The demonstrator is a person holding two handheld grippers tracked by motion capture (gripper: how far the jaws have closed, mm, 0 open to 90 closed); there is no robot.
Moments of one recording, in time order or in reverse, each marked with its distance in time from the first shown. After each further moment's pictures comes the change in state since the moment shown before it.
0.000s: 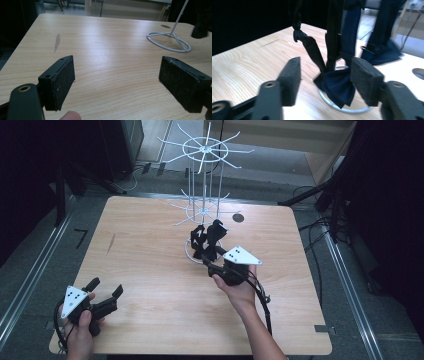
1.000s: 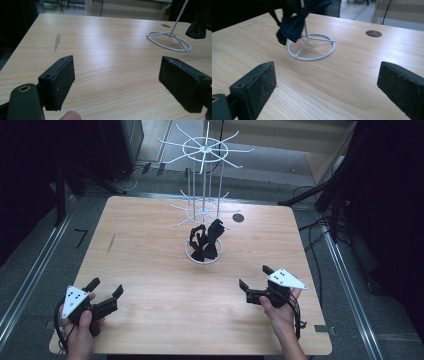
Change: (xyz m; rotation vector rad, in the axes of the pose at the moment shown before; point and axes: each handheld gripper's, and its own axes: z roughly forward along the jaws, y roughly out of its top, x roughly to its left) left arm -0.001 0.000 0.000 0.005 0.002 0.006; right arm -0.060 -0.059 -0.091 0.048 -0.092 0.079
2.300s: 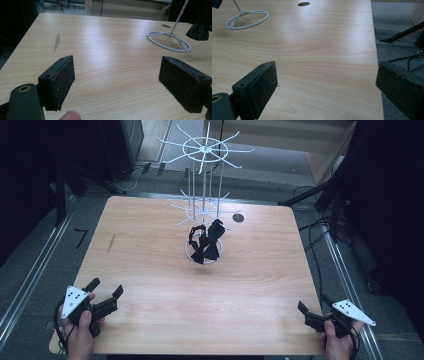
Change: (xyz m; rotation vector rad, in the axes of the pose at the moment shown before) left arm 0.000 0.000 0.000 -0.001 -0.002 -0.006; right arm -0.102 -0.079 -0.119 0.035 -0.241 0.133
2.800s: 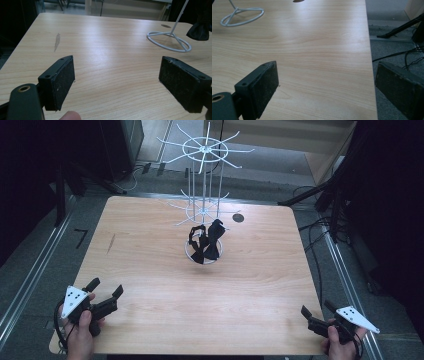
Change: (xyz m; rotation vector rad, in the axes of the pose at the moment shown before) left arm 0.000 0.000 0.000 0.000 0.001 -0.004; right arm -0.004 -0.015 -0.008 0.008 -0.019 0.031
